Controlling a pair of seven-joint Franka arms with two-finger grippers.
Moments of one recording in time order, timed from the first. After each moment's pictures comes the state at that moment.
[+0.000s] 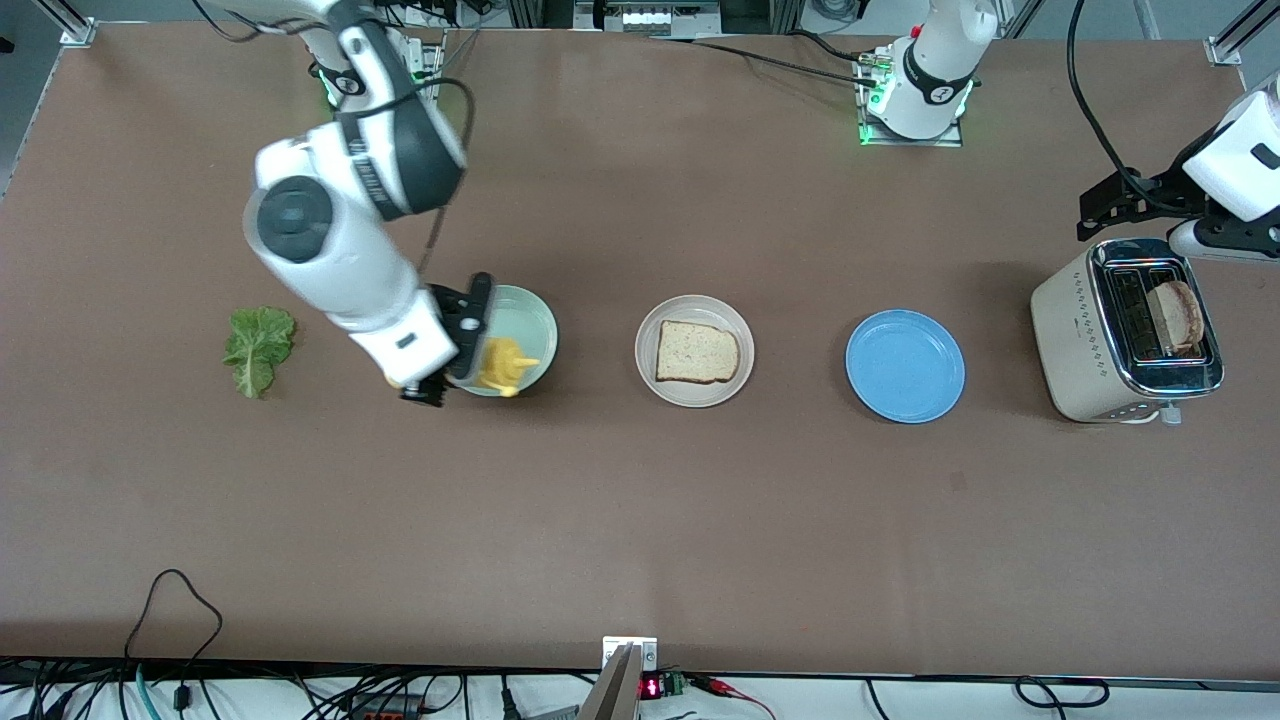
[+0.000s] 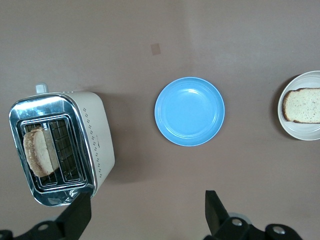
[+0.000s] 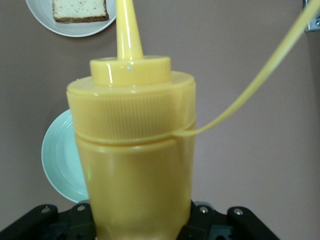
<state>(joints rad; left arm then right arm) -0.04 -0.06 0.03 -1.69 0.02 1.58 0.09 0.44 0.35 -0.07 -1.64 0.14 2.07 -1.12</state>
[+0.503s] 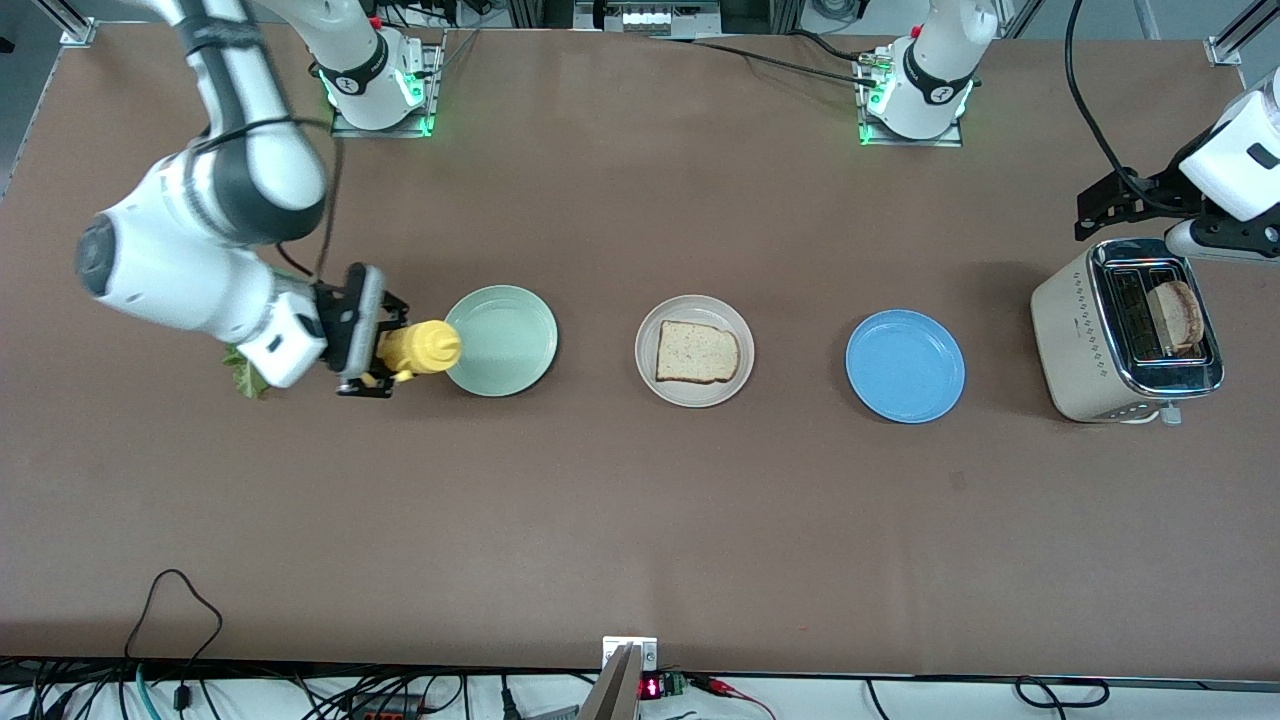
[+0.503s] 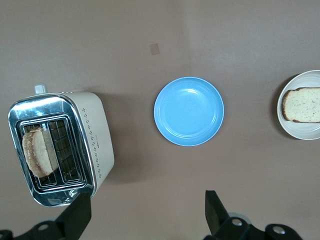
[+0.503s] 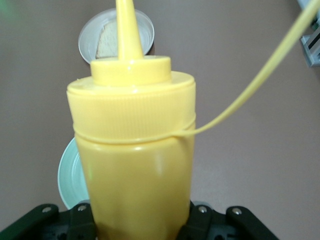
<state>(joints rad) -0.04 -0.06 0.03 -1.69 0.02 1.58 0.09 0.21 0.29 -0.07 -1.86 0.69 2.10 -1.70</state>
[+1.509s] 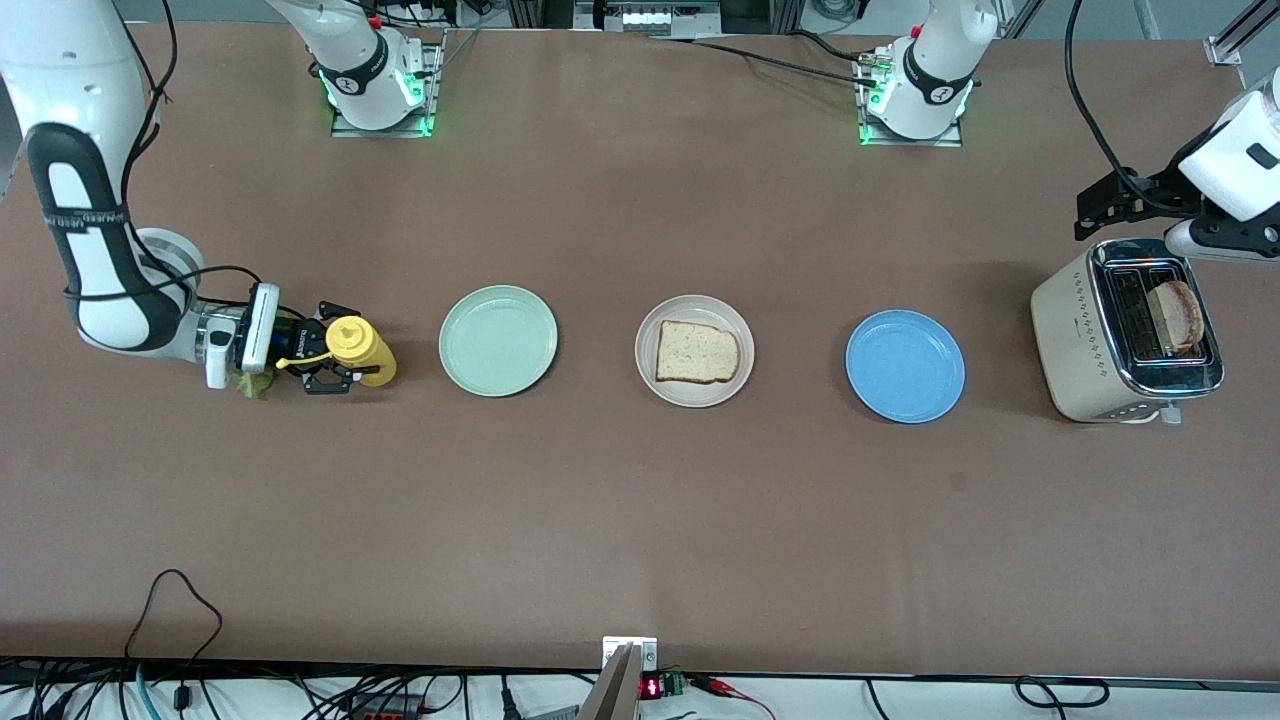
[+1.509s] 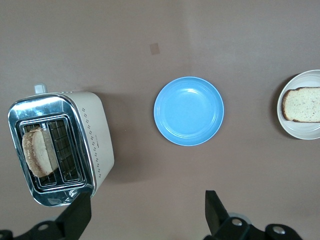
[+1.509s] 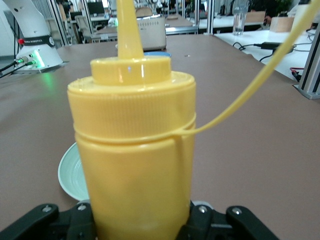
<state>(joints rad) -0.04 -0.06 0.02 -1.69 0.02 1.58 0.09 -0.13 0.58 -0.07 -1.98 1.22 1.78 -2.50</state>
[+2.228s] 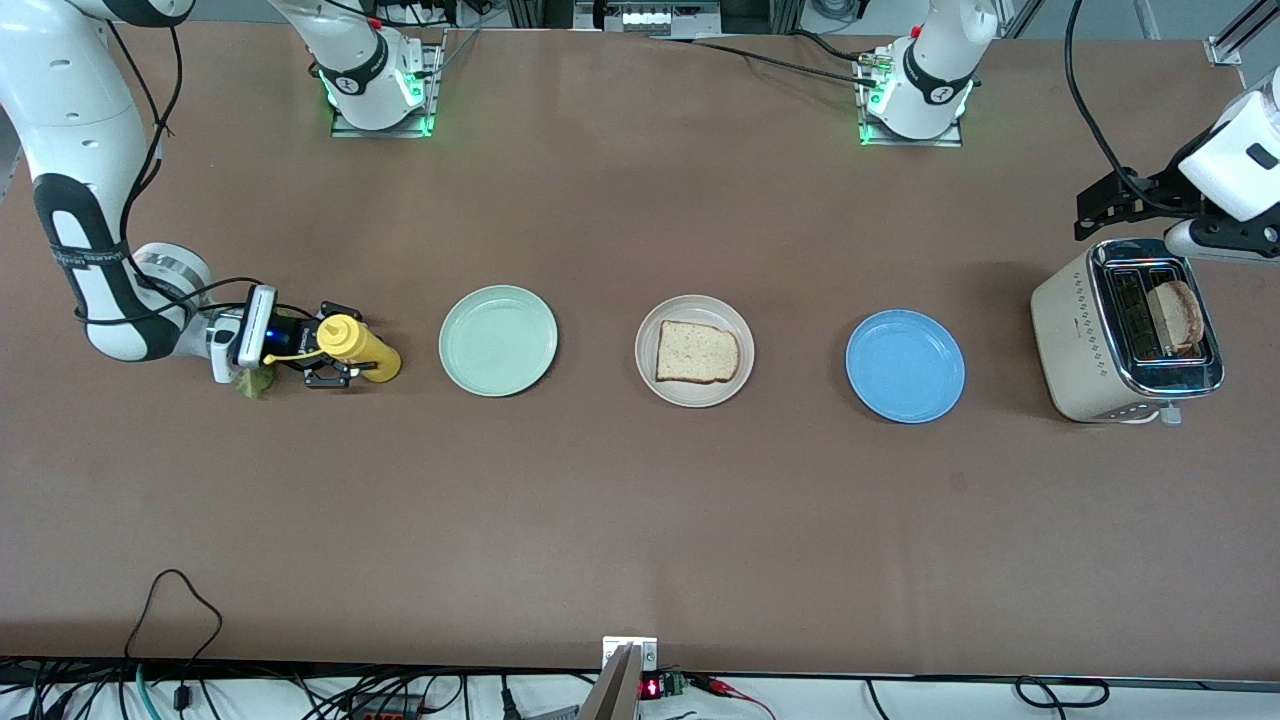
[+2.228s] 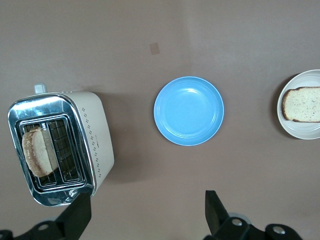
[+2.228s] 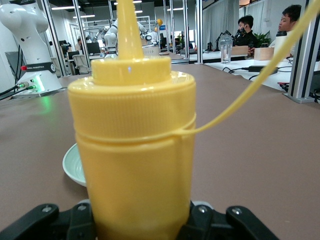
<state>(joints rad) -0.04 -0.06 0.02 -1.69 0.02 1.58 0.09 -0.21 0.71 -0.07 -1.97 1.29 1.67 -2.61</state>
